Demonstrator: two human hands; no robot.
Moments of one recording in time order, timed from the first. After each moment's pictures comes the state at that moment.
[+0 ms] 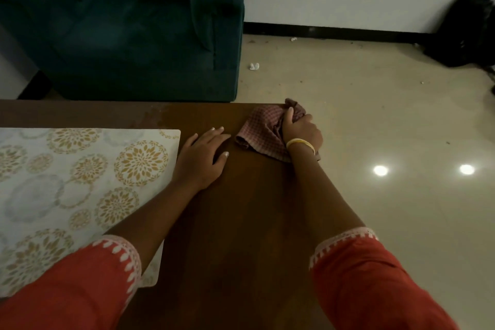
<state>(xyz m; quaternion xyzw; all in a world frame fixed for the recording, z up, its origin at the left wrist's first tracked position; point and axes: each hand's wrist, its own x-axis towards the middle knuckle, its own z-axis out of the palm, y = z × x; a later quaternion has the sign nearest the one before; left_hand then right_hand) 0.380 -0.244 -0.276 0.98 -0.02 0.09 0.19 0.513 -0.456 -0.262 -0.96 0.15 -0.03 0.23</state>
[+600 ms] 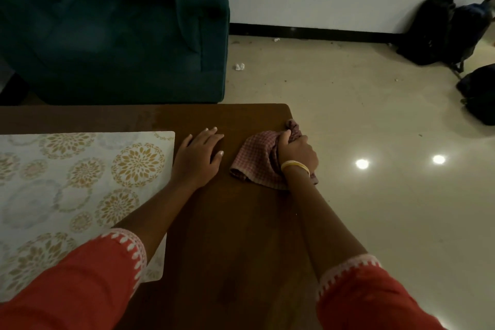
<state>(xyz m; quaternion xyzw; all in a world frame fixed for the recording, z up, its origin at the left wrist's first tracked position) 0.382 -0.243 -0.278 0.99 -0.02 0.07 0.16 0.453 -0.471 -0.264 -0.96 0.20 -0.03 0.20</state>
